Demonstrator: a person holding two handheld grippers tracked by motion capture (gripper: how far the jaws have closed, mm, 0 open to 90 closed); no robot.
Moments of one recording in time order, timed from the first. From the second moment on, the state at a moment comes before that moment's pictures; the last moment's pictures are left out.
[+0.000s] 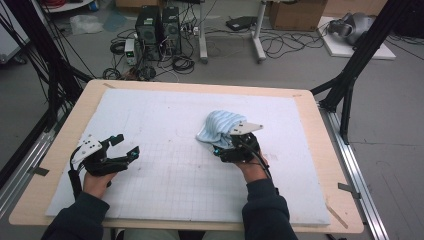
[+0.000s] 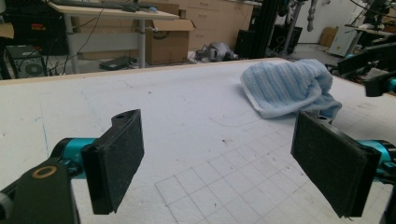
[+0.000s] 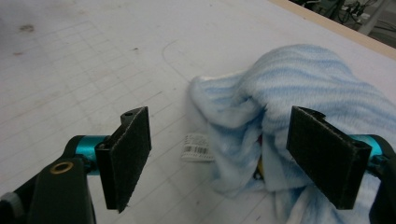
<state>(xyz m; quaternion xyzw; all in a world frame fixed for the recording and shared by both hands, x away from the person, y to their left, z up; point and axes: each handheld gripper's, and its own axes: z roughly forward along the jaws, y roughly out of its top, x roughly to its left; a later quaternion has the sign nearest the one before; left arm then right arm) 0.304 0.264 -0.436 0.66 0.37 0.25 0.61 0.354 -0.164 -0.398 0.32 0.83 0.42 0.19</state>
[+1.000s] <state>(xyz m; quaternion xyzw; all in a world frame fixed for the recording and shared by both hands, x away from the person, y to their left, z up) 0.305 0.267 -0.438 0.65 0.38 0.24 0.61 0.421 -0.128 -0.422 0.34 0.86 0.22 0.32</state>
